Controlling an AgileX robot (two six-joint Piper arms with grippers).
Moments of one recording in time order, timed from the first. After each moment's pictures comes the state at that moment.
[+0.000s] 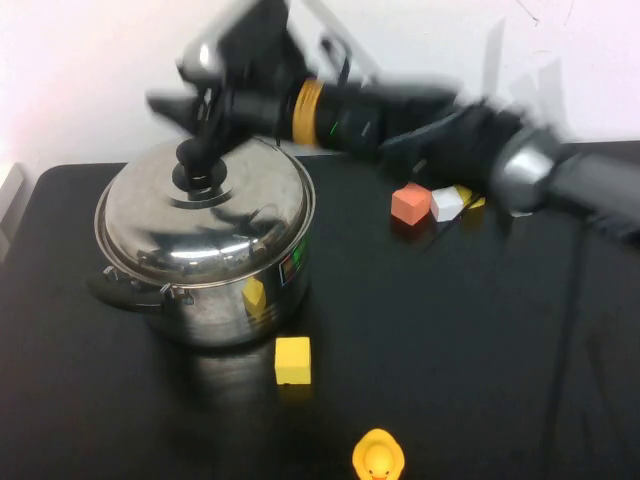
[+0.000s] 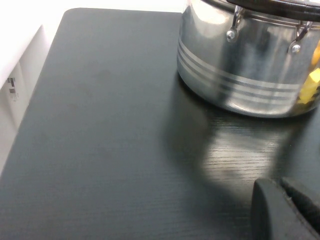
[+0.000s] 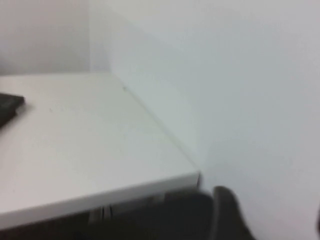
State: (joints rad) right arm 0.66 2.16 -1.90 -1.34 -0.41 1.15; left arm -0.08 -0.01 0.01 -0.11 0.37 -0.03
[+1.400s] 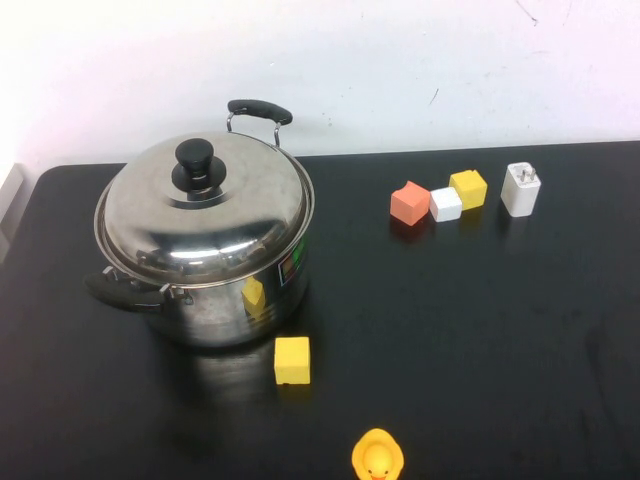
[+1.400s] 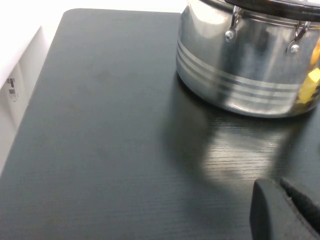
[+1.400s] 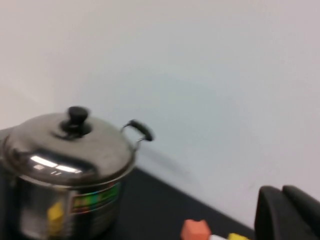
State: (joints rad) right arm 0.46 0.61 -0.53 -1.75 -0.10 1.52; left arm -0.08 -0.01 0.01 -0.11 0.37 -0.03
